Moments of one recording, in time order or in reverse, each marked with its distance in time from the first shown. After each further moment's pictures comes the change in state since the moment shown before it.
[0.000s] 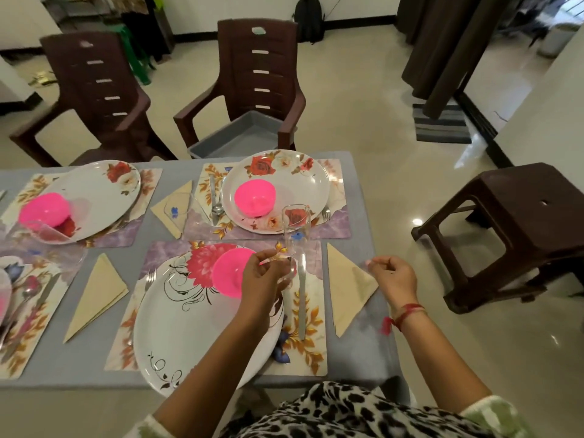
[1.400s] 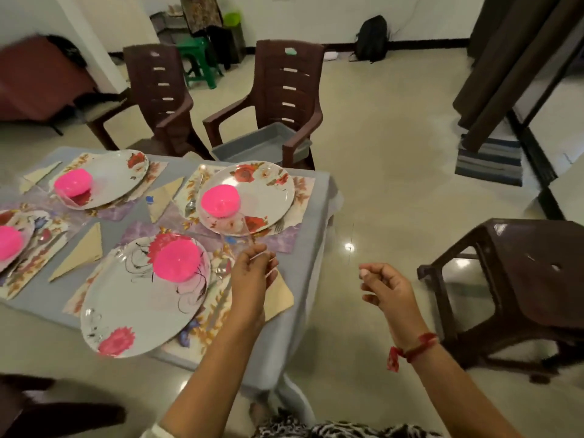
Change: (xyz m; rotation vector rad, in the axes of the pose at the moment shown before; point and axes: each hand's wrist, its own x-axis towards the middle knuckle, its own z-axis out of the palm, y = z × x) left_hand -0.057 -0.013 0.208 -0.192 0.307 0.149; right_hand 0.090 -0.028 -0.184 0.278 -0.574 -0.151
